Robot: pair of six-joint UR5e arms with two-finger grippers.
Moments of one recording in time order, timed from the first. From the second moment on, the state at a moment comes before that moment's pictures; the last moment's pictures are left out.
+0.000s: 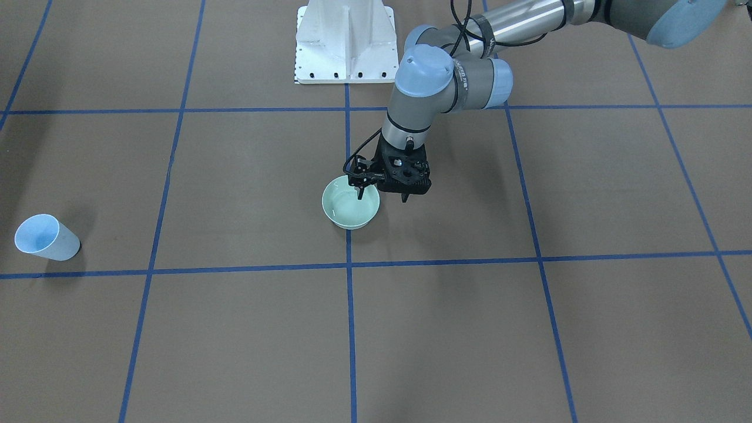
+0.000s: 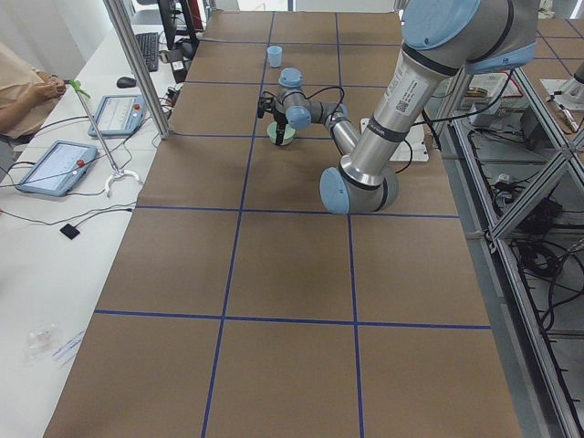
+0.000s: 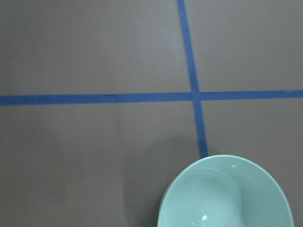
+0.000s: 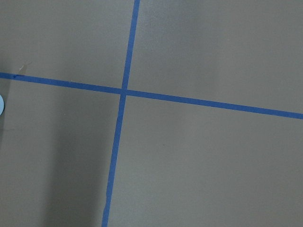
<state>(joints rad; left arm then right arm) -0.54 -2.28 -1.52 -1.85 -1.80 -1.27 1.70 -1.64 1.70 -1.62 2.29 -0.21</state>
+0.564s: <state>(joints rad) -0.50 -2.30 -1.51 -1.80 -1.77 -1.30 1.70 -1.64 1.69 -1.62 2.29 -0.21</state>
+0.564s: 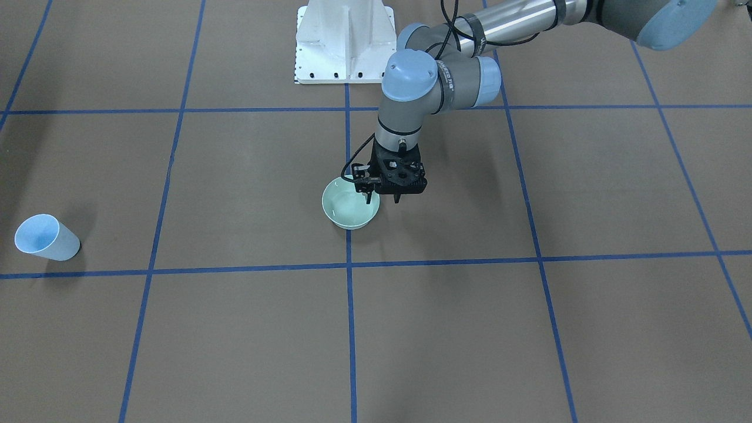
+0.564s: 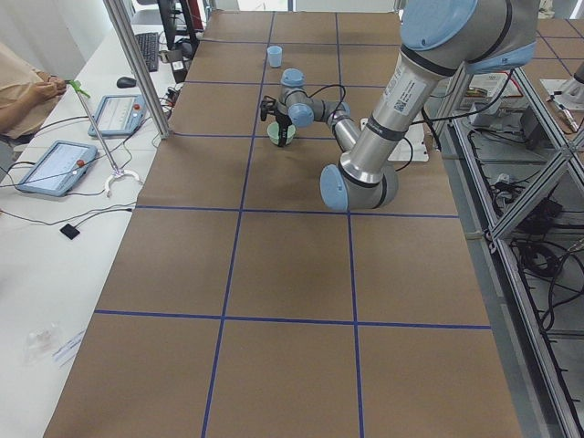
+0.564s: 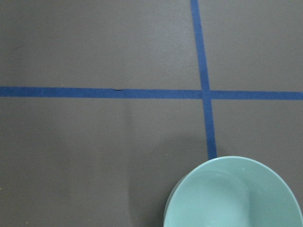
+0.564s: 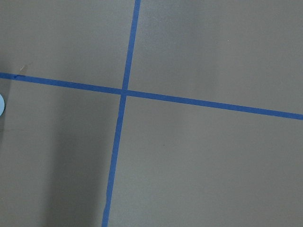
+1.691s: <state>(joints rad) -0.51 -2.30 -1.55 -1.80 -1.77 -1.29 1.70 -1.63 1.69 -1.62 2.29 -0.21</state>
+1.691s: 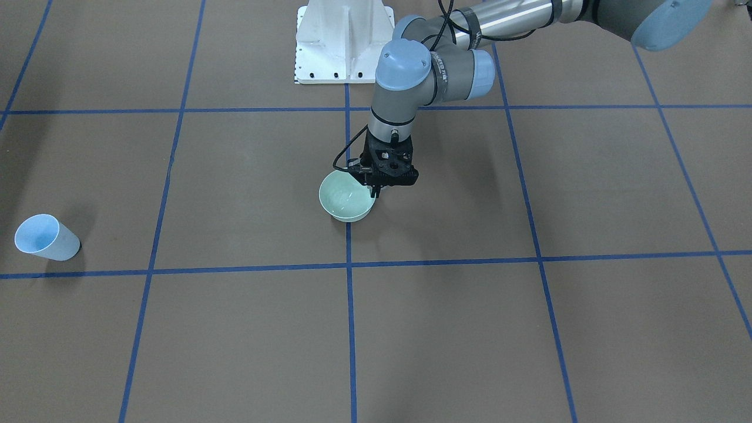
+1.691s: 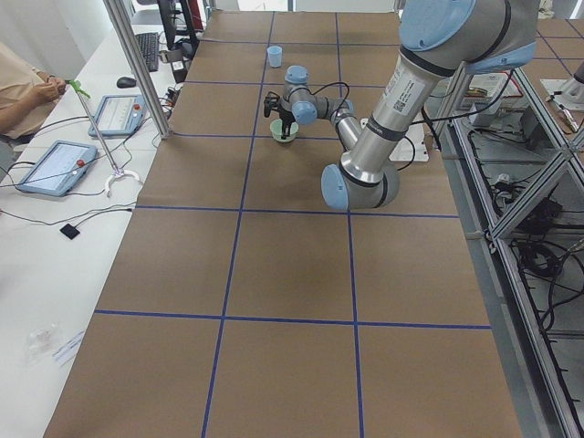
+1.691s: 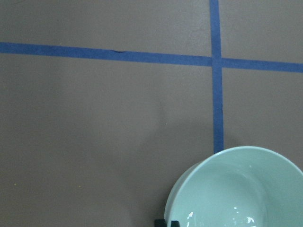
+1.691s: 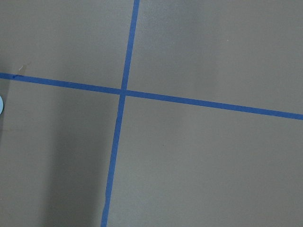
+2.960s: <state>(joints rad) -0.79 -1.83 -1.83 -1.81 -2.05 -0.75 1.70 -1.64 1.69 -1.62 2.29 -0.21</state>
